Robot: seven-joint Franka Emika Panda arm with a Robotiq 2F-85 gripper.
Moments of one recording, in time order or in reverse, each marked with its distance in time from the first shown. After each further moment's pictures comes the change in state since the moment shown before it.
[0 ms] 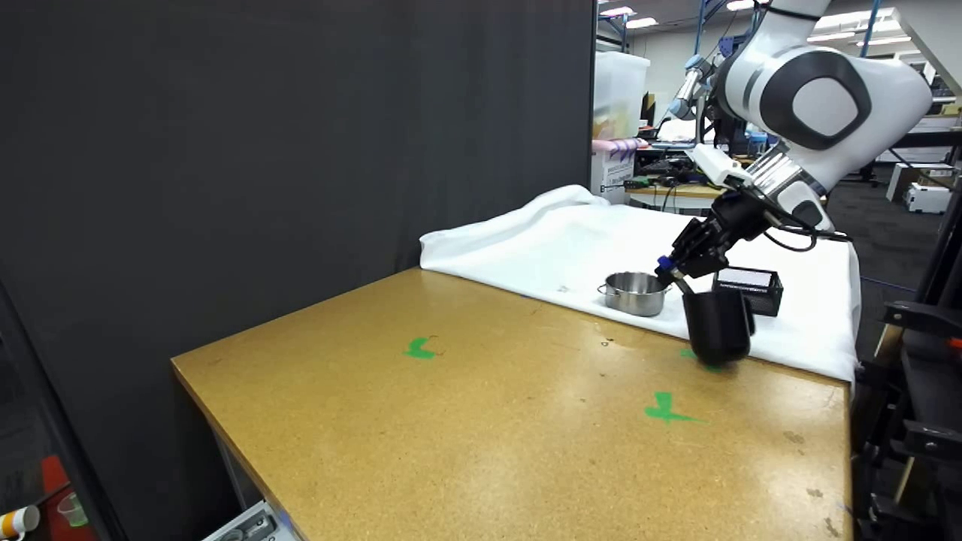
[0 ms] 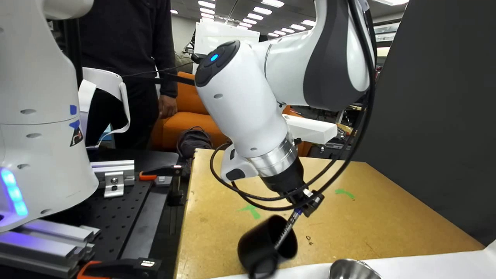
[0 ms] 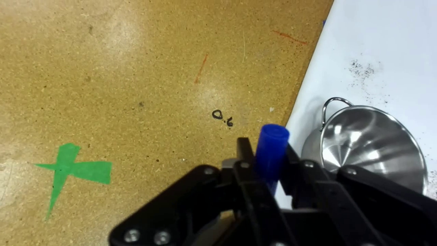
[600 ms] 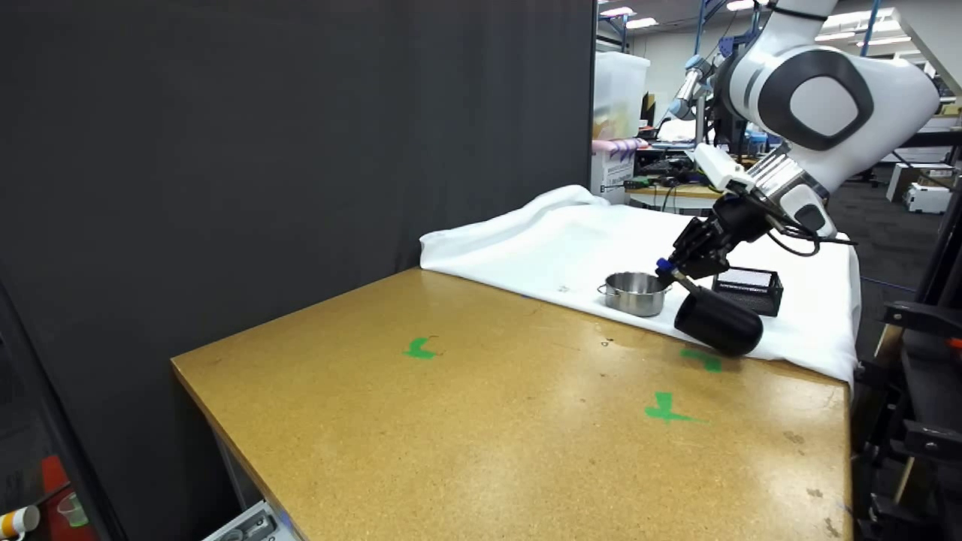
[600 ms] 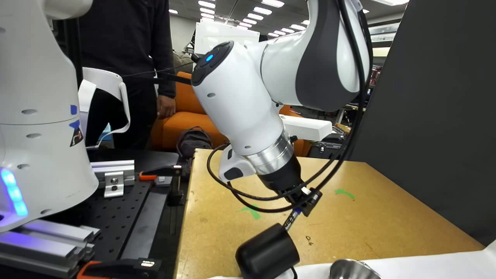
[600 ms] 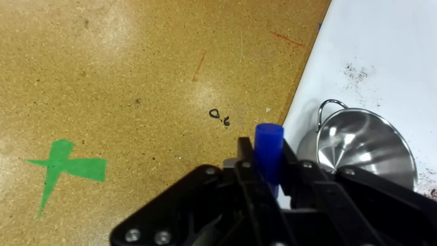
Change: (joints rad) arm 0.020 -0.005 -0.008 -0.008 0.085 0.001 -0.103
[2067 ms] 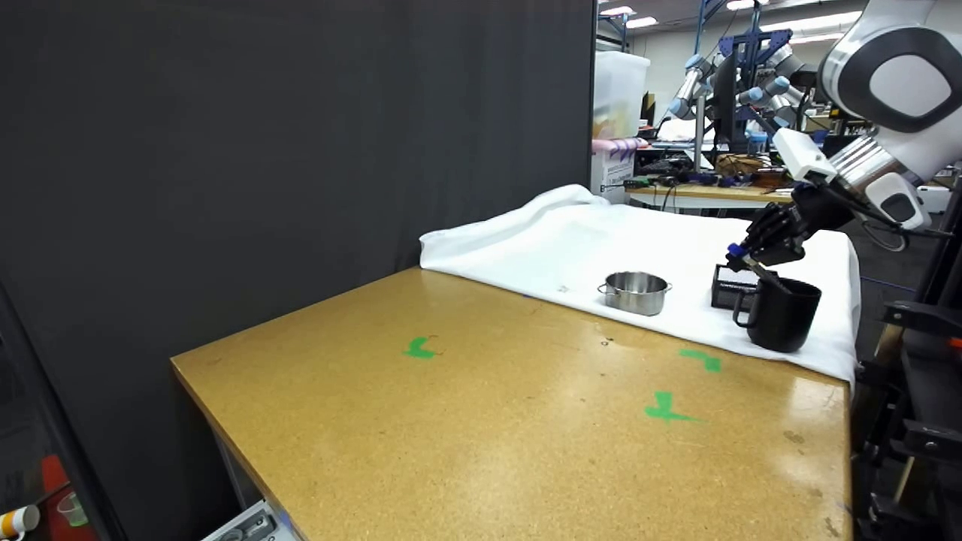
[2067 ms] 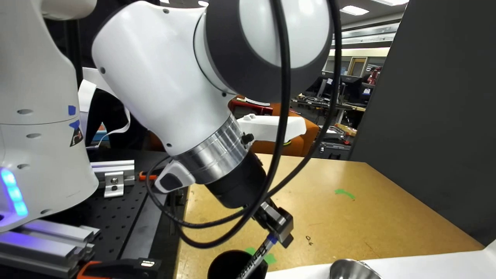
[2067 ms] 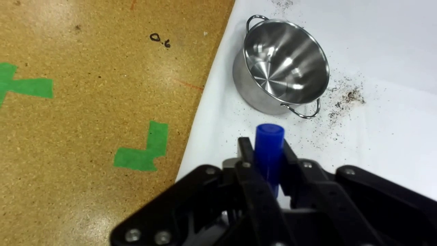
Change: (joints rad) arm -0.074 -0.149 -0.161 -0.202 0.046 -0.045 -0.167
